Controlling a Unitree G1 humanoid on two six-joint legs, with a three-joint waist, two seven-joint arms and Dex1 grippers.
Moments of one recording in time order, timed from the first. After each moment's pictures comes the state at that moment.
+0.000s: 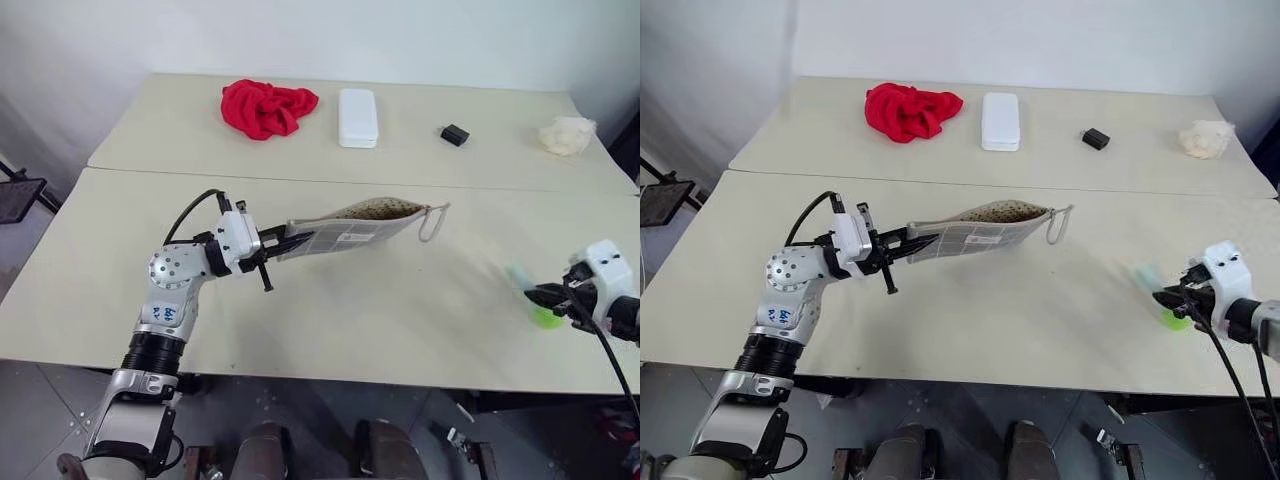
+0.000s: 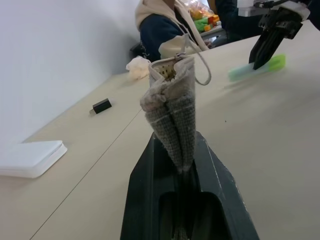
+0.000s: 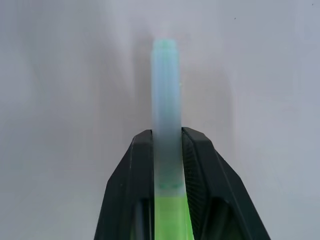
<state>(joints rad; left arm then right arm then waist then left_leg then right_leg) -0.58 0.43 -0.05 0.28 -0.31 -0.33 -0.99 -0.11 -1.00 -0.30 0.07 0.42 0.66 0.79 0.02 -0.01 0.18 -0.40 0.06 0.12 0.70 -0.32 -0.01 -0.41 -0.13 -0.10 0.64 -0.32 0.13</state>
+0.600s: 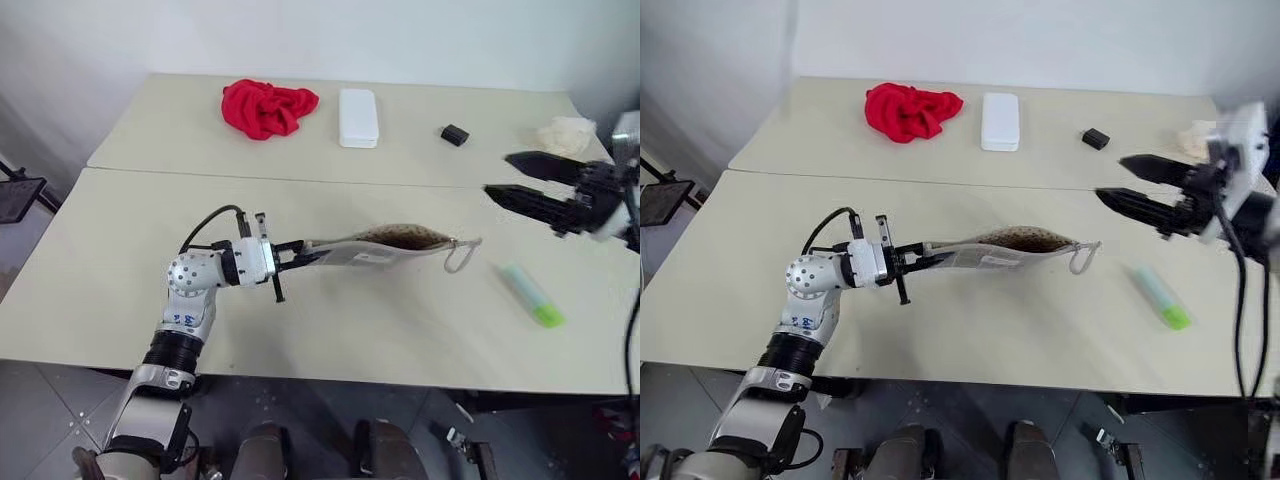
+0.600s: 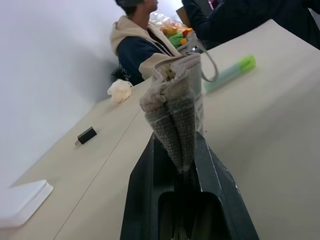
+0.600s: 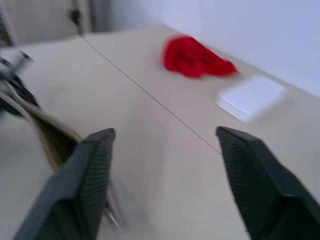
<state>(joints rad) -0.62 0.35 -0.09 0.46 -0.25 -0.65 -1.09 -0.55 -0.92 -0.30 -0.15 0.72 0.67 1.00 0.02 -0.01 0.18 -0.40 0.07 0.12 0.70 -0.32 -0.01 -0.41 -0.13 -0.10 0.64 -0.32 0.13</state>
